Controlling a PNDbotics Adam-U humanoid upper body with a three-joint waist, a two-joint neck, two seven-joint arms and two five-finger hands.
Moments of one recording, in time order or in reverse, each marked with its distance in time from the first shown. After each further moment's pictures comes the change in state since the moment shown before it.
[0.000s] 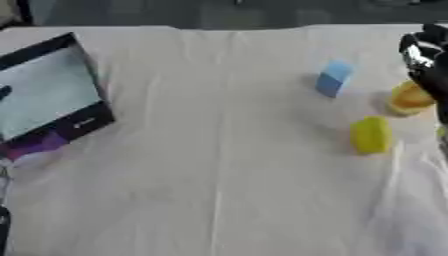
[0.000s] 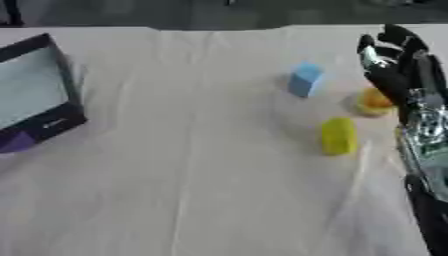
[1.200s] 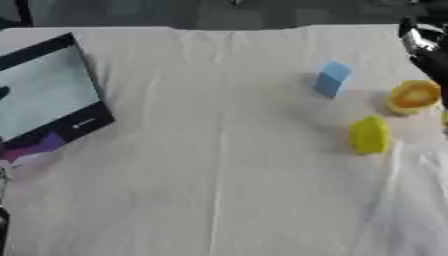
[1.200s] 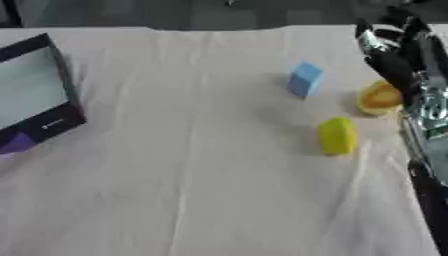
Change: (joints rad) left arm 0.002 0.002 0.000 0.002 -0.001 0.000 0.002; right arm -0.129 -0.097 0.027 0.026 0.005 0.062 0.063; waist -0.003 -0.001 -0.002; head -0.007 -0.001
